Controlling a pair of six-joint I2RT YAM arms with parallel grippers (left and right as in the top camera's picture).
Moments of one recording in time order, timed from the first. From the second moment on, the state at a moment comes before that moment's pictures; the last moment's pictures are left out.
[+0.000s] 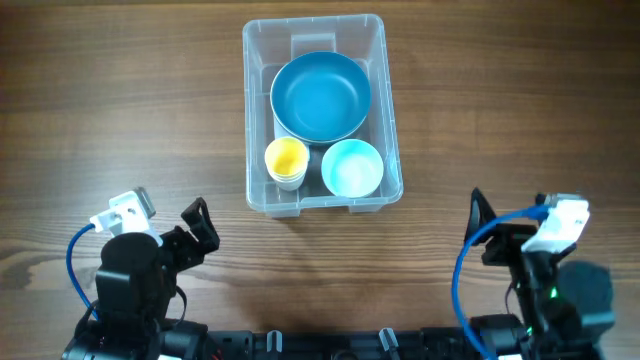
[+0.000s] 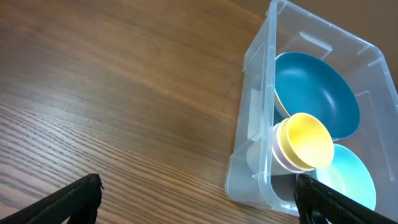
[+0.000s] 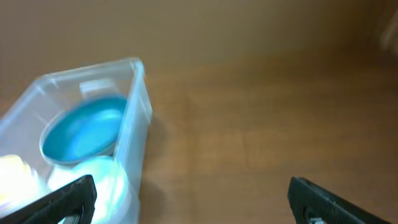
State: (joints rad) left arm -0.19 0.46 0.75 -0.91 -0.20 -0.54; right arm 0.07 0.23 0.60 -0.64 0.05 0.17
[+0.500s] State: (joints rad) left arm -0.19 0.46 0.74 -0.91 -0.20 -0.54; right arm 0.07 0.01 0.01 0.03 -0.08 0.12
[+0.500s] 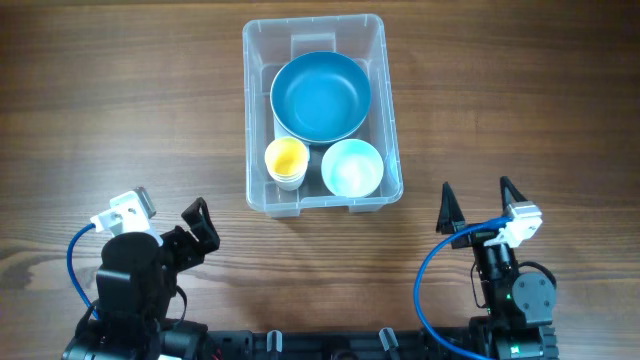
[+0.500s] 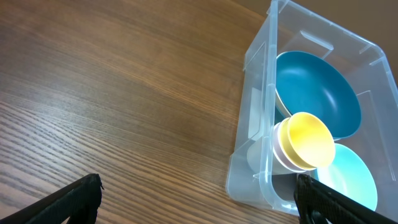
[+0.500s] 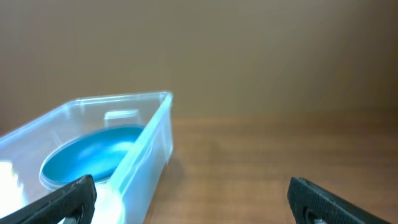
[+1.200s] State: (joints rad) left arm -0.19 0.46 0.74 -0.91 -0.20 -0.54; right arm 0.07 0.01 0.01 0.01 -0.14 0.07
